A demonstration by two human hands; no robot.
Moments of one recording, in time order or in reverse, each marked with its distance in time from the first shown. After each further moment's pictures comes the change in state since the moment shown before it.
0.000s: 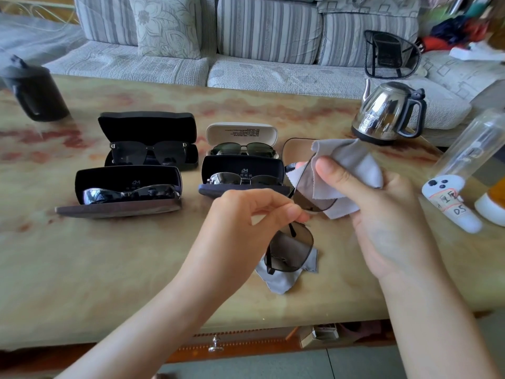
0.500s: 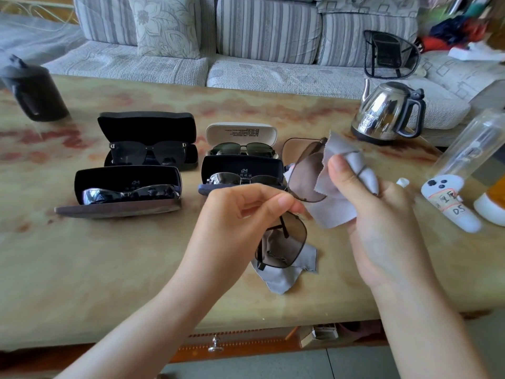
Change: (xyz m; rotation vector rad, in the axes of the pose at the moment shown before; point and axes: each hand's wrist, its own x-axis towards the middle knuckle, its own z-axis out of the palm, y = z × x) left_hand 0.001 -0.005 -0.001 -0.234 0.047 0.003; right_hand -0.006 0.010 0.004 0.015 0.085 0.028
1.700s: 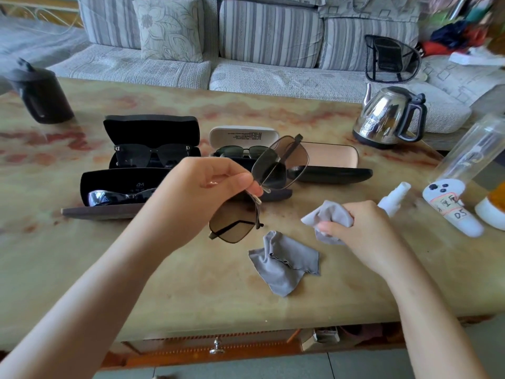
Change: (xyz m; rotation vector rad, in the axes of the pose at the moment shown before) left_hand 0.020 0.017 -0.046 0.328 -0.013 -0.054; right_hand 0.022 0.023 -0.041 -0.794 -0.366 0.076
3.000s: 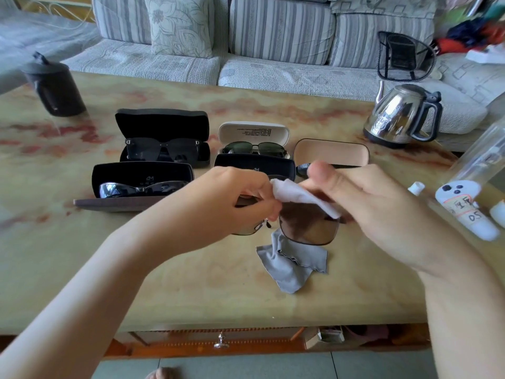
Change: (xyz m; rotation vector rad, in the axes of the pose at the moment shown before) left_hand -0.001 0.000 -0.002 0.292 -0.279 0.137; right_hand -0.015 -0.075 -0.006 0.113 -0.260 -0.331
